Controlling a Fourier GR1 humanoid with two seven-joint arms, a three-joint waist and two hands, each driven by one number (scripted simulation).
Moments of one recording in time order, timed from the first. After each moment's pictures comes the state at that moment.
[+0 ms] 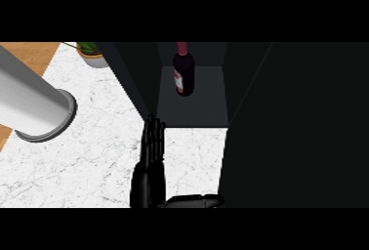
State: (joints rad) left arm -0.16 0.14 -0.81 -1.60 0.54 0.88 -0.58; right arm -0.09 -0.06 0.08 -2.47 -0.10 0.11 0.64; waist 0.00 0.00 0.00
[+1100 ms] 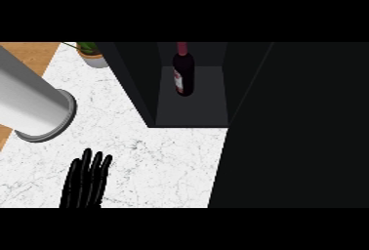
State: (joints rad) left arm 0.20 0.53 -0.74 -2.04 0.56 0.61 -0.59; right arm 0.05 -0.04 0.24 -2.47 -0.15 0.25 0.69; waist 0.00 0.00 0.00
